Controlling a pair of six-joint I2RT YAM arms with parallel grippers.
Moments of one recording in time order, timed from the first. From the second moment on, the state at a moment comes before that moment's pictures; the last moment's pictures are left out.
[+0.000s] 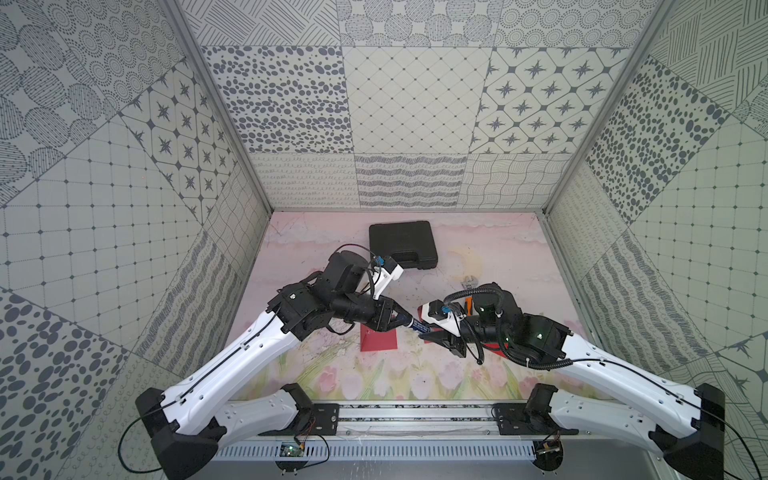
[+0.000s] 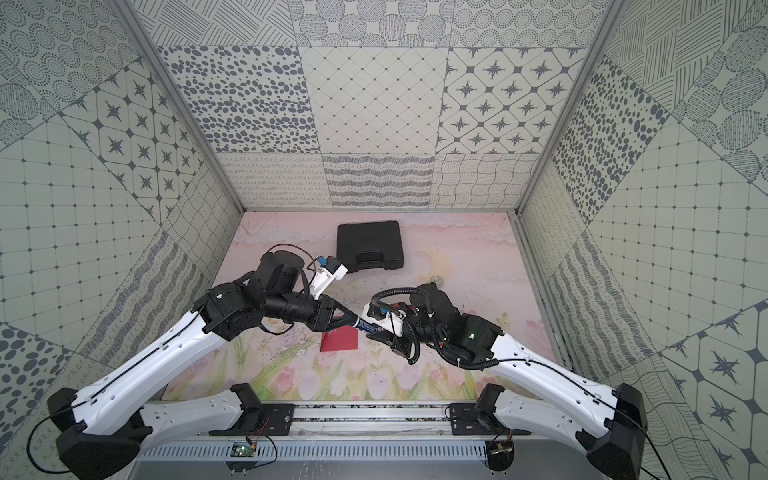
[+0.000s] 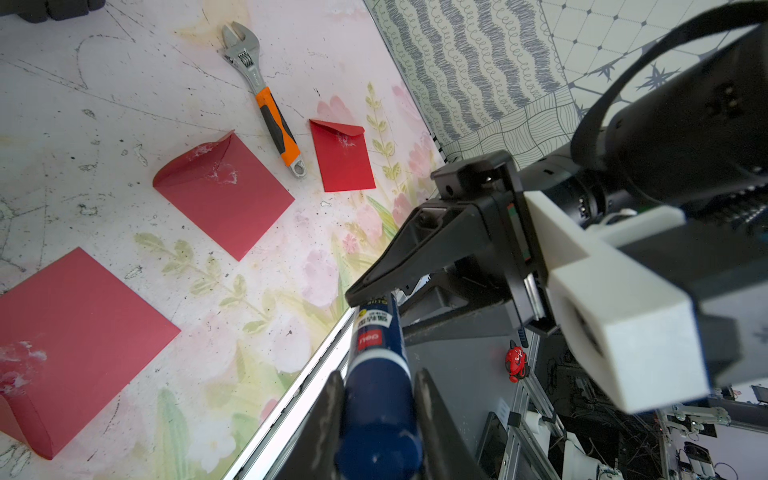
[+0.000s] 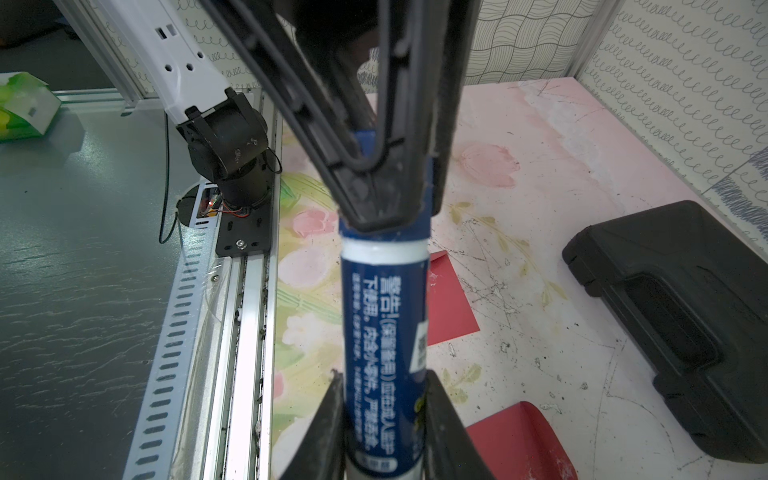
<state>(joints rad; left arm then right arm) -0.78 1.07 1.18 -0.83 0.57 -0.46 0.93 0.97 0.82 -0.40 -0.35 -0.30</state>
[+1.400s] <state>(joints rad) -0.52 1.59 1.39 -1.14 0.02 -0.36 0.92 0.97 0.76 -0.66 -0.26 -0.27</state>
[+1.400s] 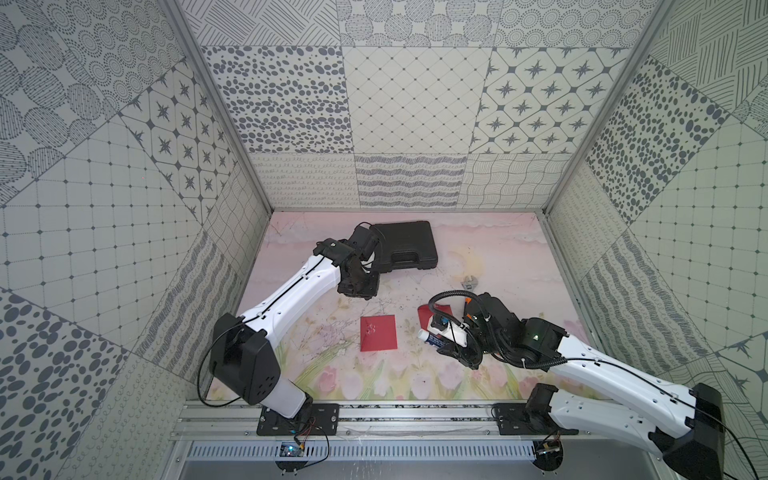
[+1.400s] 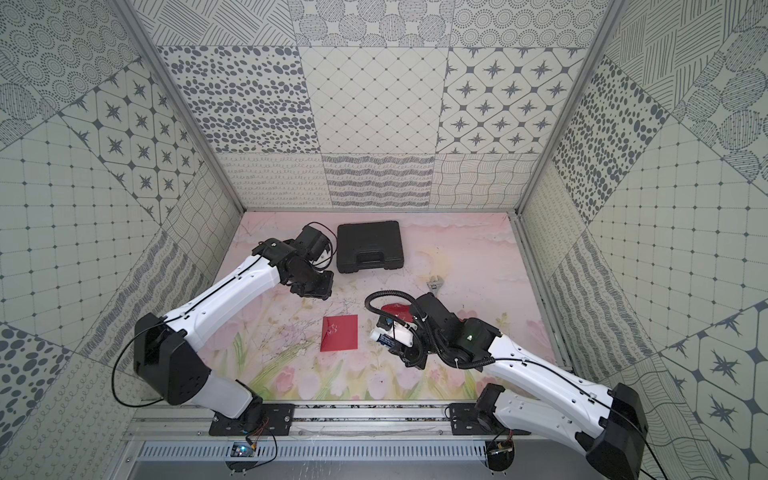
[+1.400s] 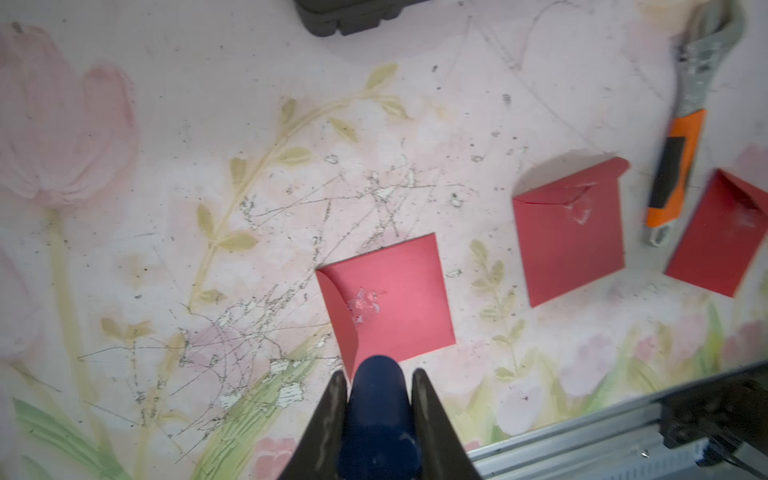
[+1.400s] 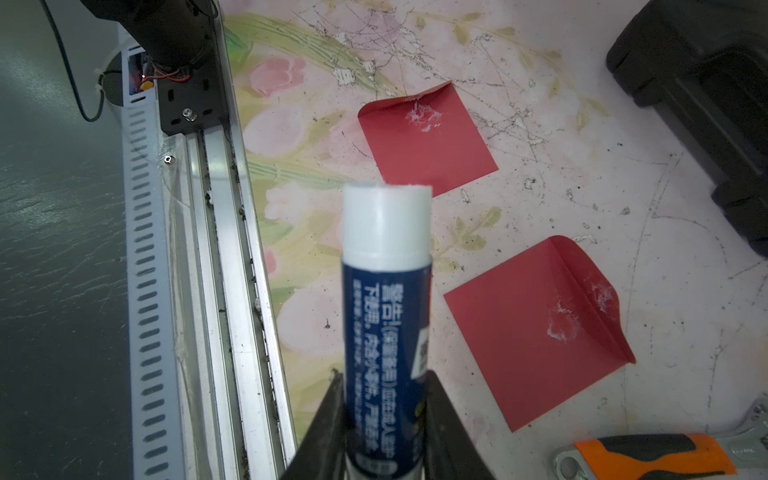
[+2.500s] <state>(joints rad) -0.29 1.99 1.38 -1.03 -0.06 -0.35 0.92 0.97 0.76 -0.66 -0.26 -0.27</state>
